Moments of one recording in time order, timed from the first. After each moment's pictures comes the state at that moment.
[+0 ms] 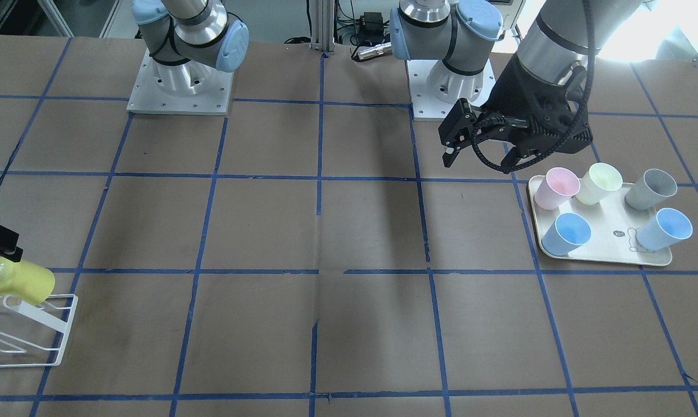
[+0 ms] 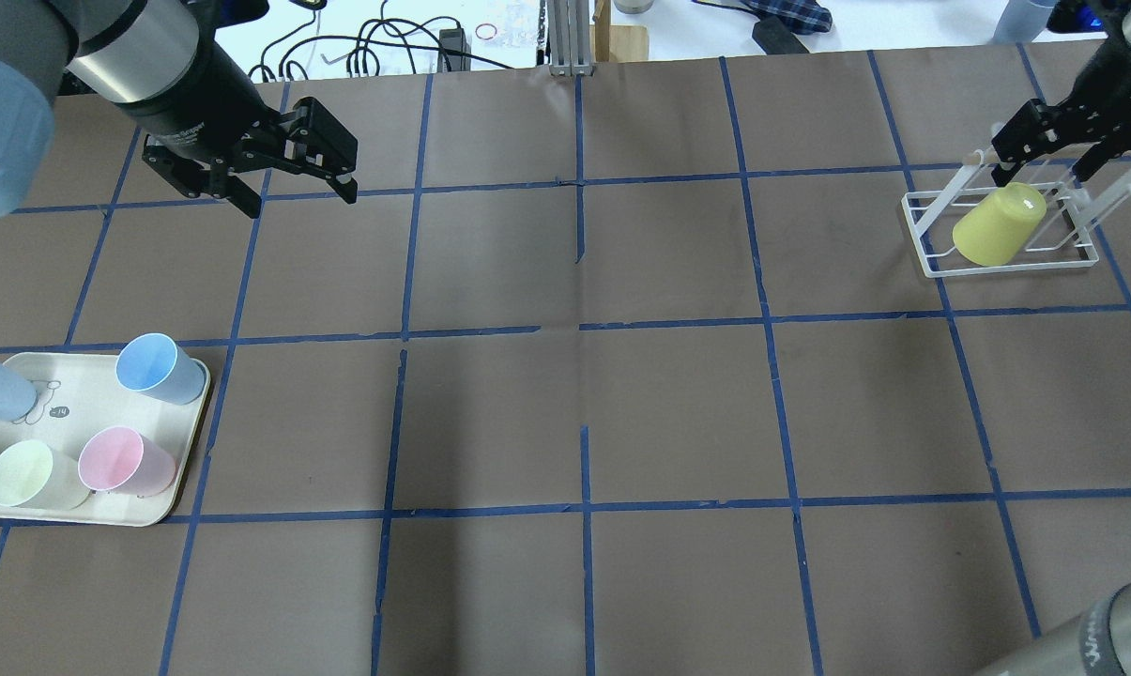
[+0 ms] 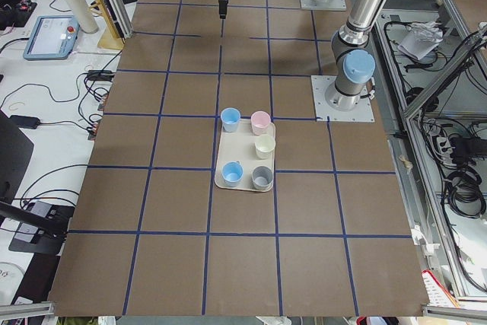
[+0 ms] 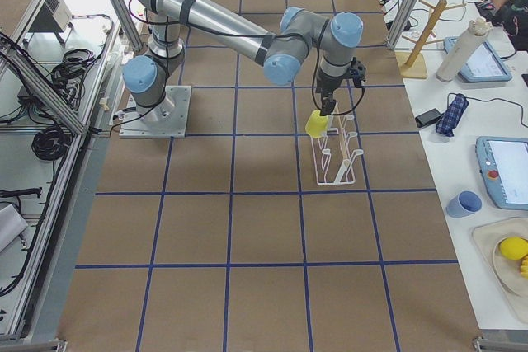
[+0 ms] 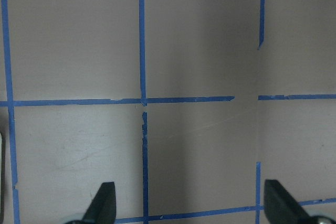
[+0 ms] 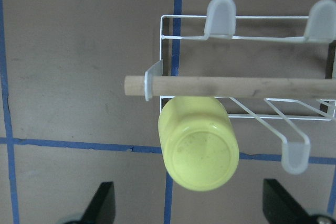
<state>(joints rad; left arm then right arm) -1.52 -1.58 -1.57 -1.50 1.42 0.04 1.14 -1.21 1.47 -1.78 -1.54 -0.49</state>
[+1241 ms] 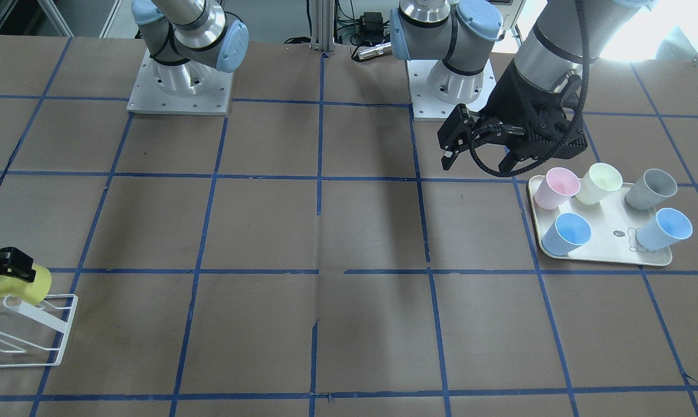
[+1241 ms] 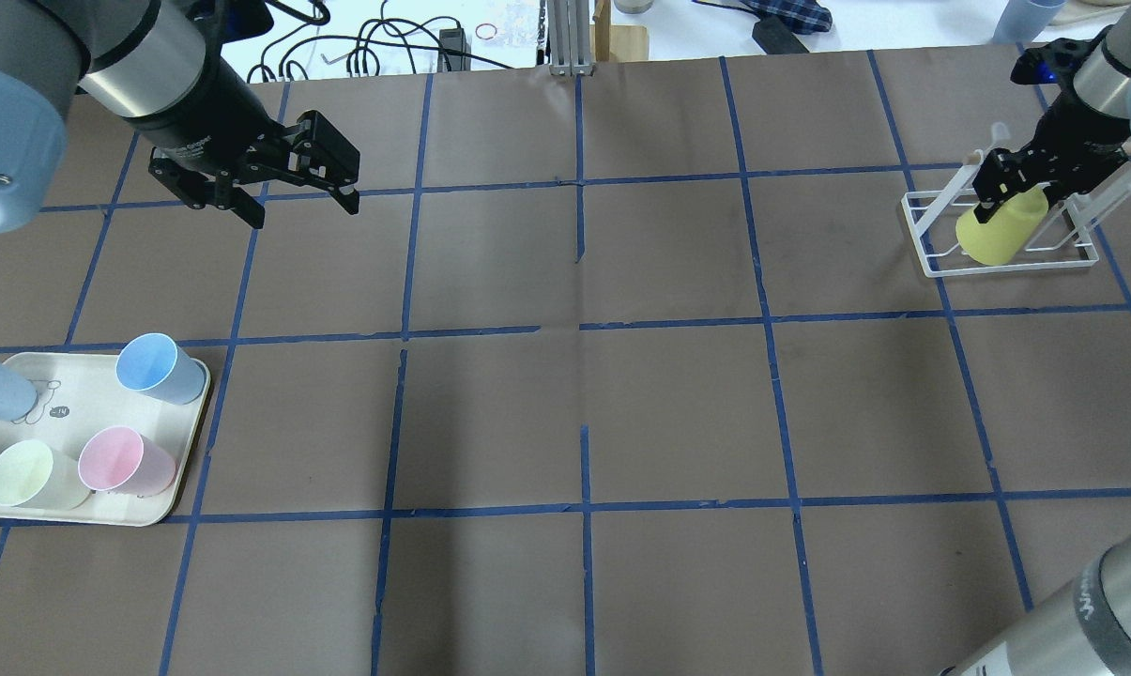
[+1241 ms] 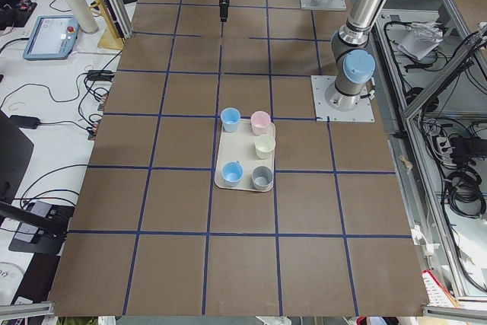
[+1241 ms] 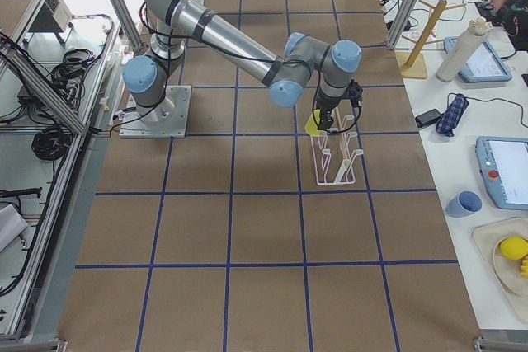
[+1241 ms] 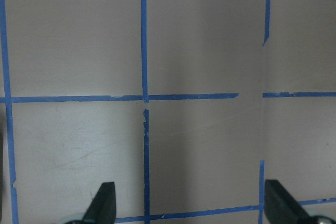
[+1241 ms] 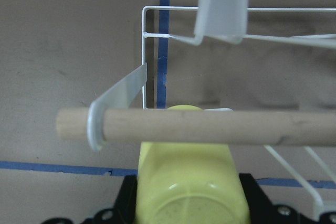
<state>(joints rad) -1.51 -1.58 -1.59 -1.48 1.42 0.04 1.14 -1.15 1.52 -1.89 -1.56 -0.49</state>
